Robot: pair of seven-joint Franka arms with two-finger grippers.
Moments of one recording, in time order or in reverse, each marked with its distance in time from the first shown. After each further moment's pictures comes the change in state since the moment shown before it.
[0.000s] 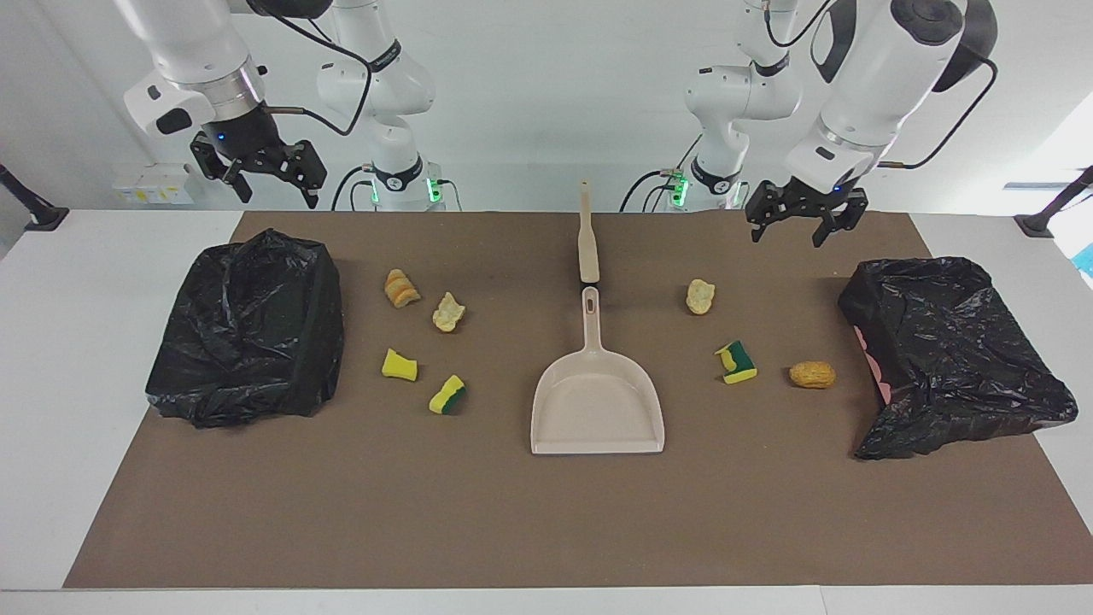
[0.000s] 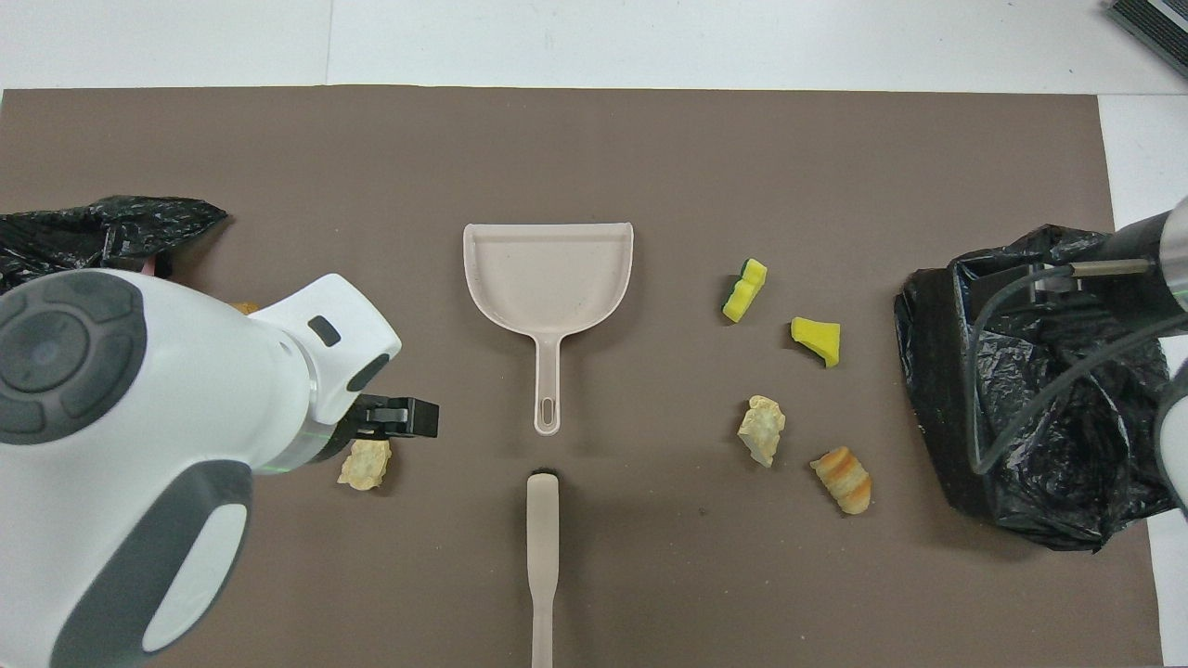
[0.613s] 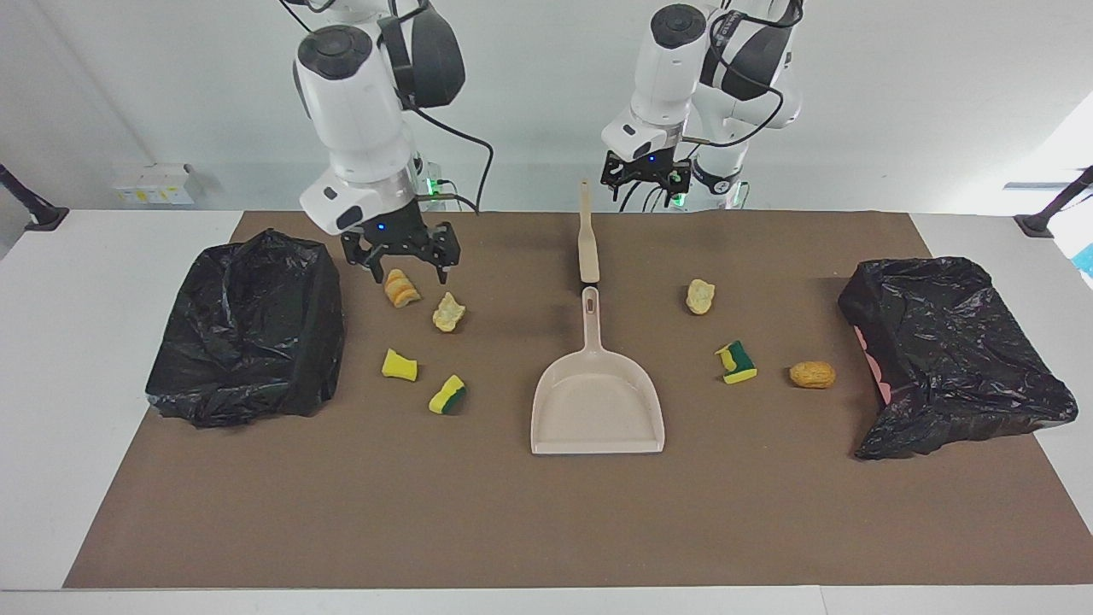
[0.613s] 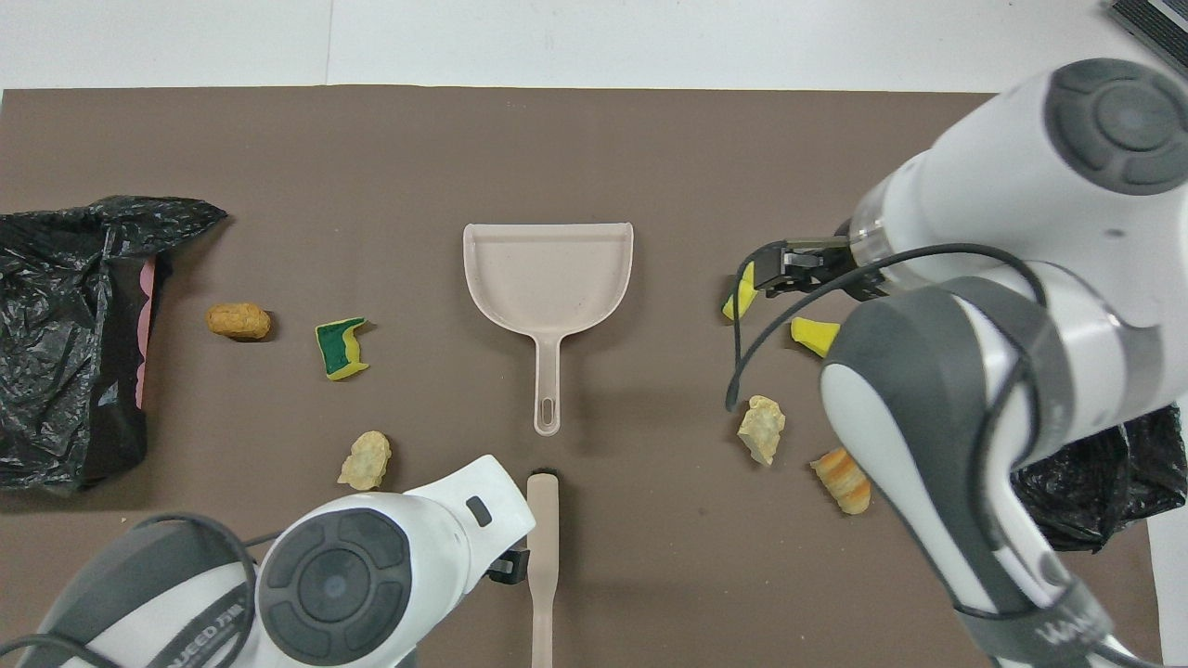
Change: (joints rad) left arm -0.224 -0.121 -0.014 -0.313 -0.004 0.127 -0.063; right arm 0.228 0.214 0.007 0.020 0.003 0.164 0.287
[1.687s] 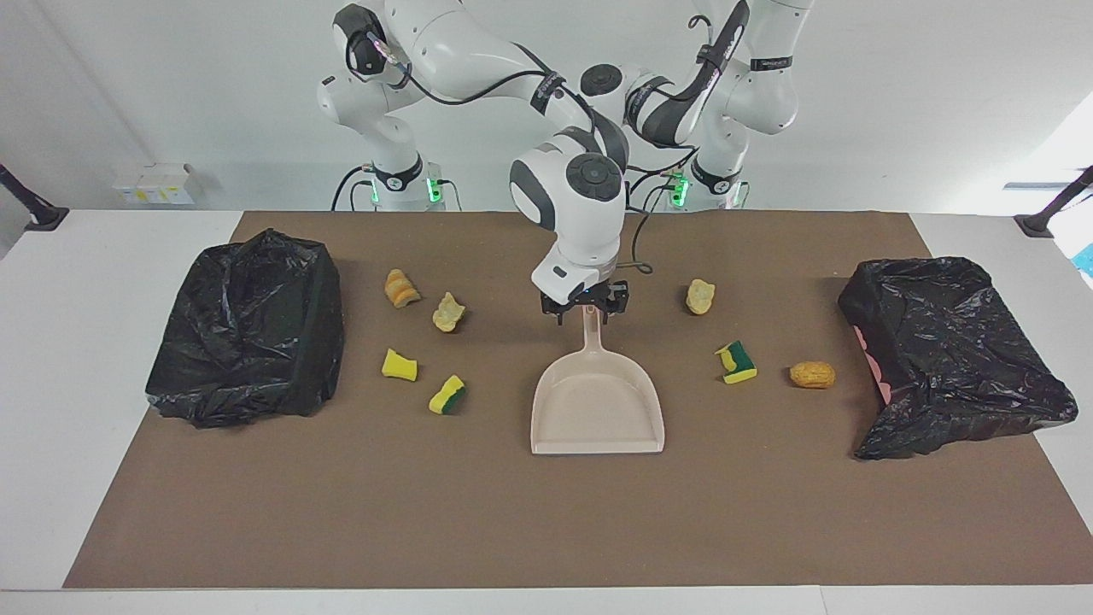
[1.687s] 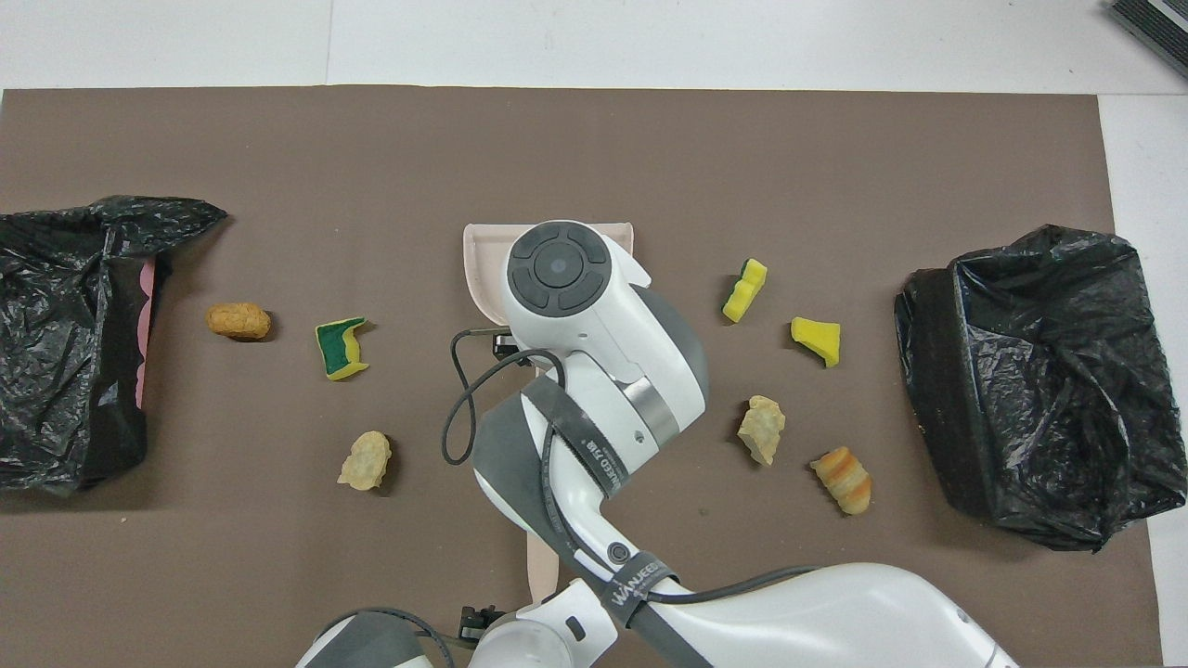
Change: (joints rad) left arm -0.285 0.048 -0.013 -0.330 0.000 0.417 -0.285; right arm 0.344 0.322 0.001 0.111 0.003 0.169 0.281
